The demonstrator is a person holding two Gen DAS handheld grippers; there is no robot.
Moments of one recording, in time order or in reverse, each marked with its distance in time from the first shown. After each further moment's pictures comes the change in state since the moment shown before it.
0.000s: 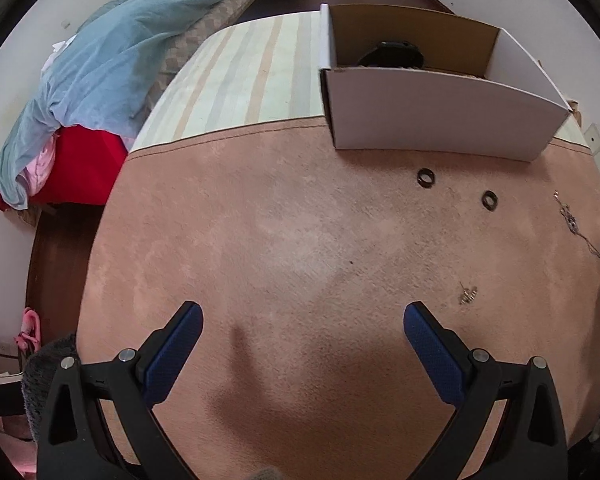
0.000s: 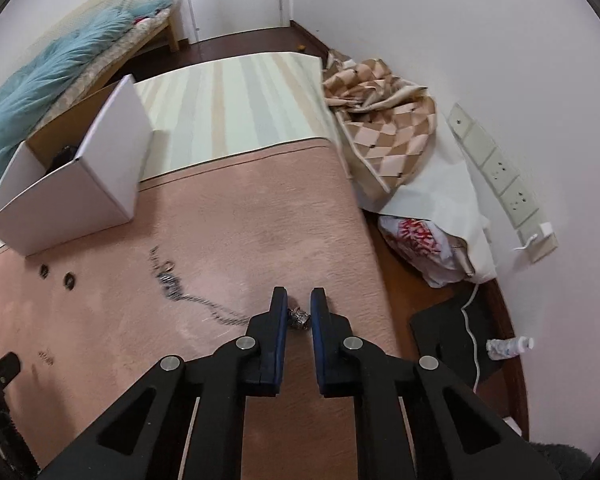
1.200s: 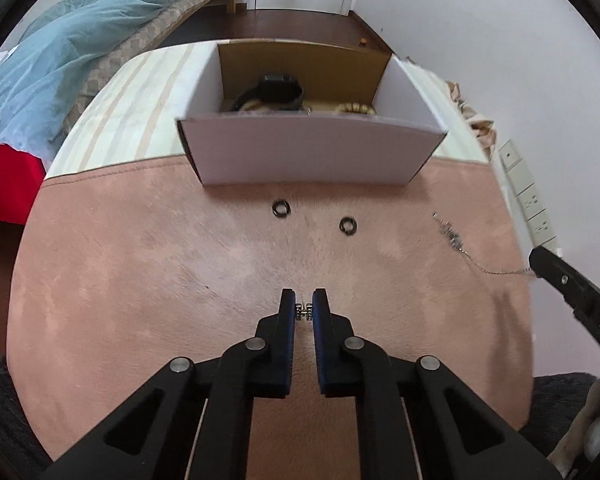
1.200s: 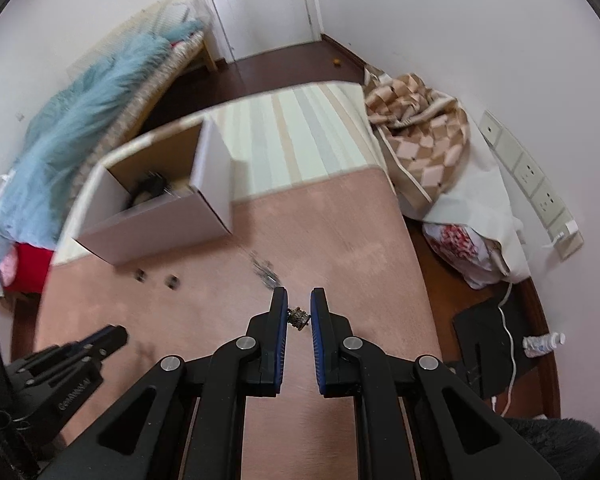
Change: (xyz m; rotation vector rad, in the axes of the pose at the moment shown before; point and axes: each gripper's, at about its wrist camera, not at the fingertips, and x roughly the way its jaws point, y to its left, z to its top) left arm -0.036 -0.033 0.009 0.018 -0.077 -0.329; right arm -0.075 0.011 0.001 0.025 -0.060 0.192
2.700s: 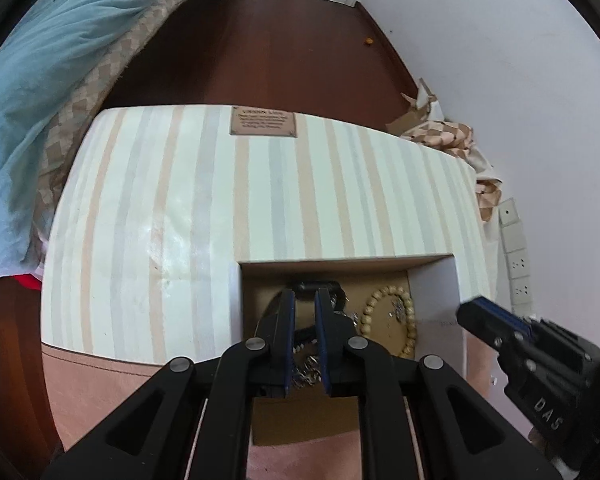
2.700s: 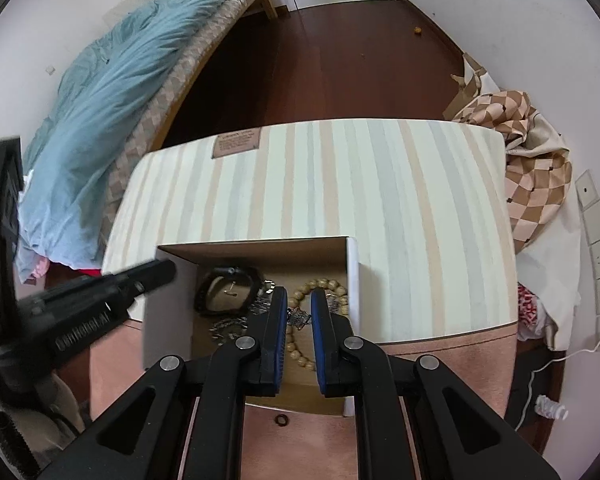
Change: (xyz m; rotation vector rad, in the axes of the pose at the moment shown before) left arm 0.030 0.057 0.198 -0.056 0.096 -0.079; right arm 0.101 0.113 0.161 -0.140 0.248 0.126
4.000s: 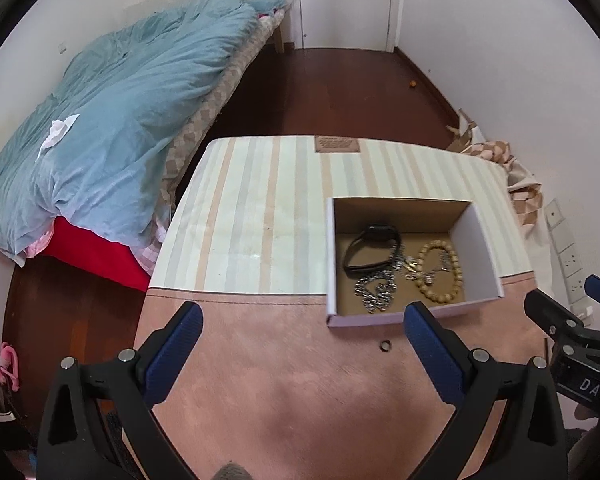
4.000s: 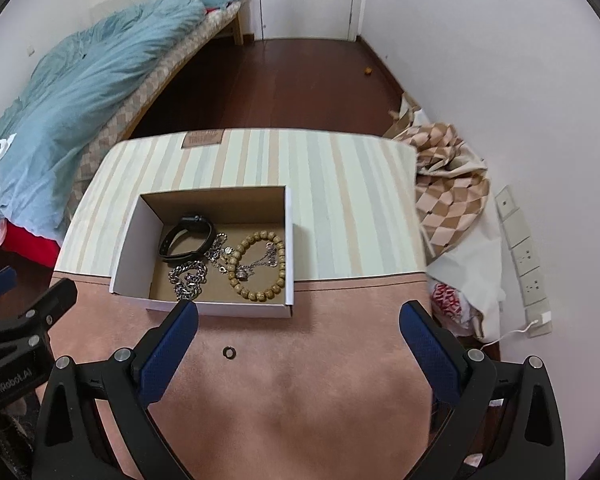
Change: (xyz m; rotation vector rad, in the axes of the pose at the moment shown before) left arm -0.092 -0.004 -0.111 0.038 -0.234 0.272; right arm -0.084 0.020 -0.084 -0.055 -0.148 -0.269
